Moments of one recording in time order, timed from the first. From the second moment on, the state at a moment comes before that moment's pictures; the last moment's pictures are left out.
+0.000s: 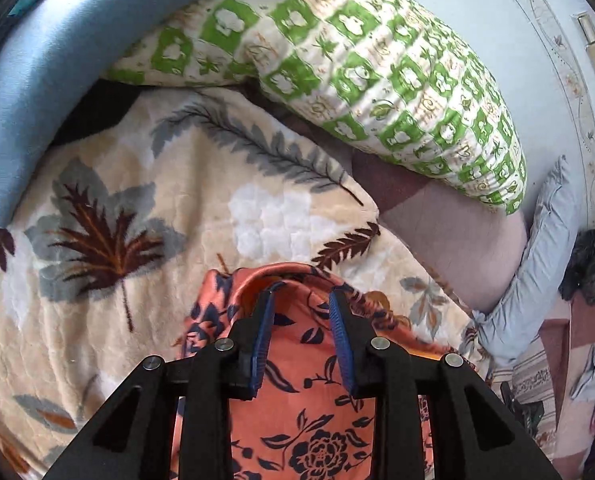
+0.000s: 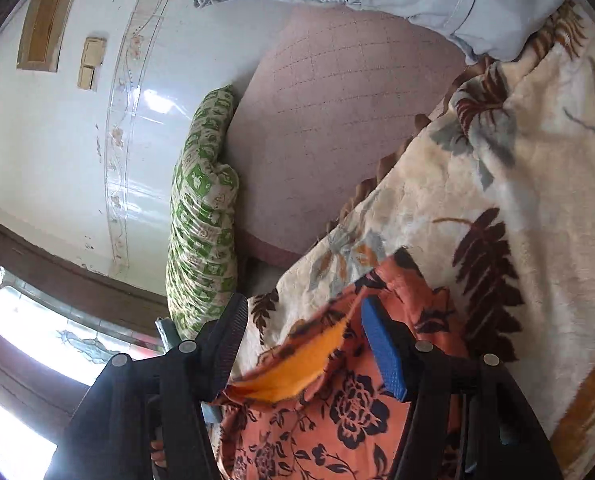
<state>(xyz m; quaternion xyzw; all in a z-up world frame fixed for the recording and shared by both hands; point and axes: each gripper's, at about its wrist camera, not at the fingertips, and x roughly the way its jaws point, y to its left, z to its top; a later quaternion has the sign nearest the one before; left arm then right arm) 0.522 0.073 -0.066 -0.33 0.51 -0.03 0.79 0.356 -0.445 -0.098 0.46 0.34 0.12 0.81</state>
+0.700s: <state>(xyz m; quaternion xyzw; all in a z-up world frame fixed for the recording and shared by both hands) 0.310 0.124 -0.141 -0.43 0.56 -0.05 0.71 0.223 -0.407 -0.176 0.44 0.43 0.08 0.78</state>
